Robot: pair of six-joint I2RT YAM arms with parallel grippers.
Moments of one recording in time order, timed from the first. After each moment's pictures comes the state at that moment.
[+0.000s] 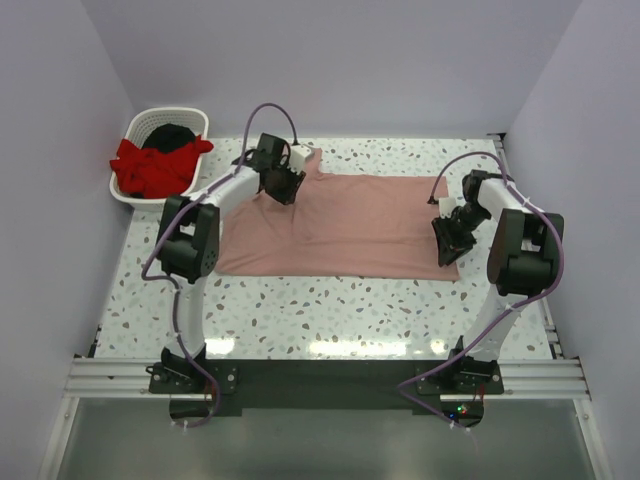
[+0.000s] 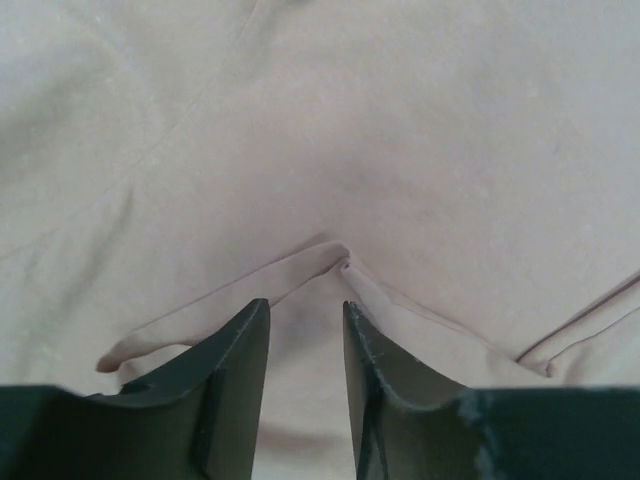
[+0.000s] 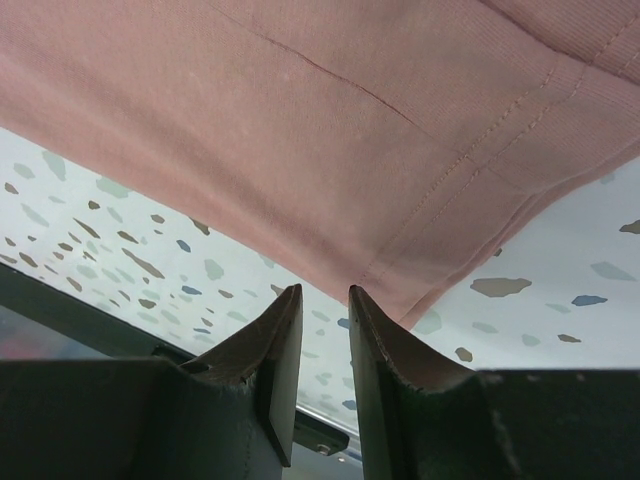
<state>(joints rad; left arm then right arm) -0.35 2.14 1.68 -0.47 0.19 0.26 -0.13 1.92 1.36 -1.12 -0.28 -0.46</state>
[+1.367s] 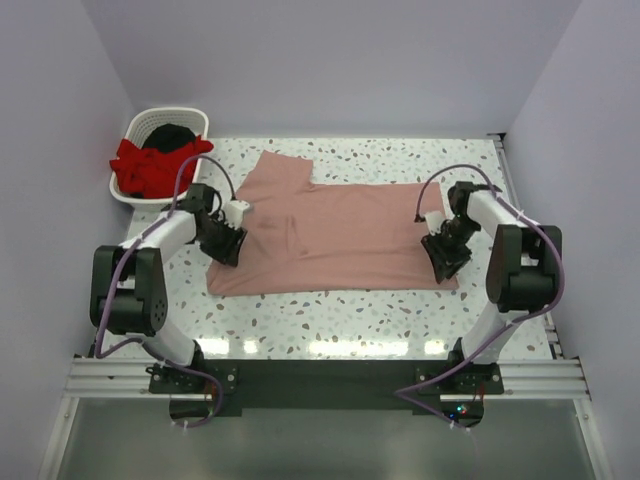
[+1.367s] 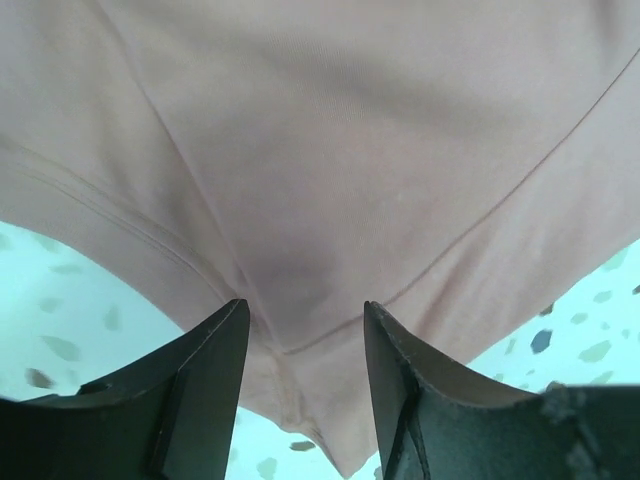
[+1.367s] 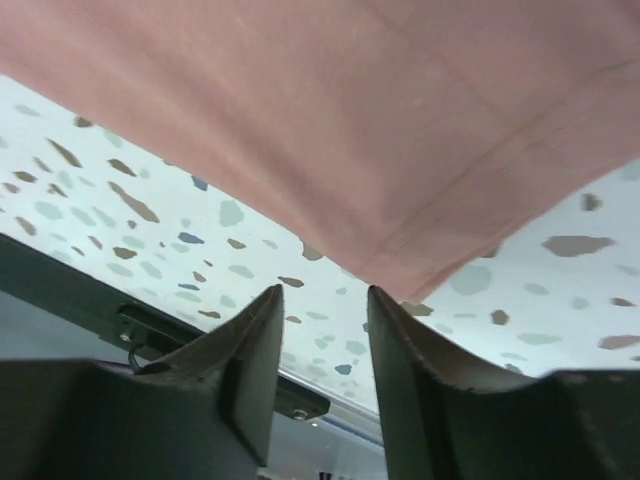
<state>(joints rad) -0.05 1.61 0.96 -0.63 0.28 0.46 -0.03 1.78 1.18 -1.11 -0.18 -0.54</state>
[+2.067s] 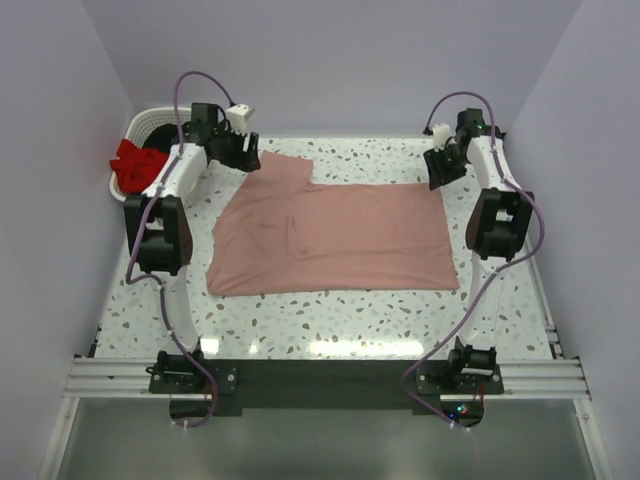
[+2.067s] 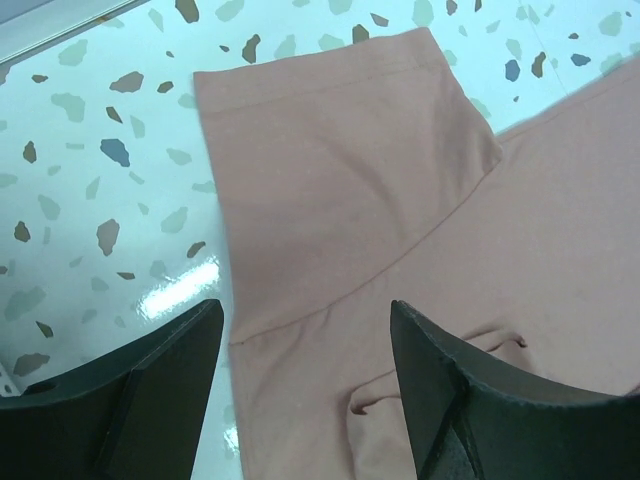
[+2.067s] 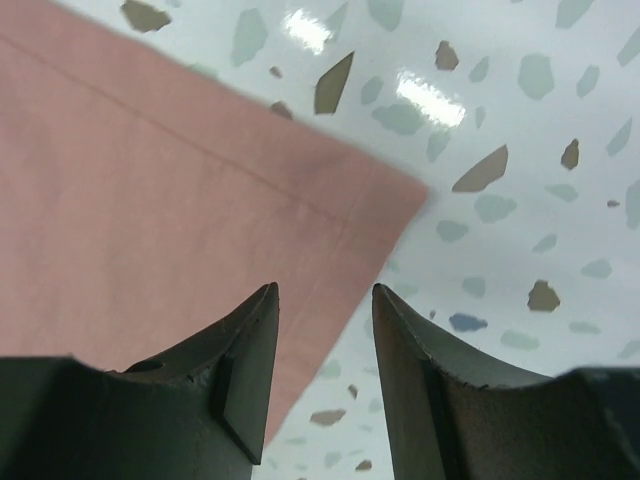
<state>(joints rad) -0.05 2.12 1.86 -0.53 0.43 0.23 -0.08 2.35 2.18 -1.03 -0.26 -0.49</state>
